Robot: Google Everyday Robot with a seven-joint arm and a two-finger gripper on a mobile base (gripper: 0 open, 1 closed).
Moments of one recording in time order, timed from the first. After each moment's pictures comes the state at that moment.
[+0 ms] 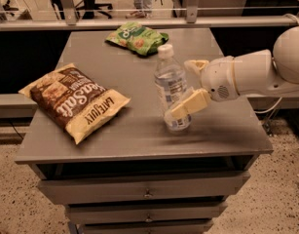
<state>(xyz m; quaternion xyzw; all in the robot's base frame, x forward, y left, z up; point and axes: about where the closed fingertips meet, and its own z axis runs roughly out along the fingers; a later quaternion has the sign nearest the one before) 0.539 -0.089 0.887 -0.50 0.71 0.25 0.44</state>
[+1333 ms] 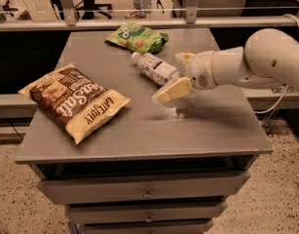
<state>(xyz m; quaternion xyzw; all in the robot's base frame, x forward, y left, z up) 0.615 -0.066 0.871 -0.47 0.71 0.25 0.47</state>
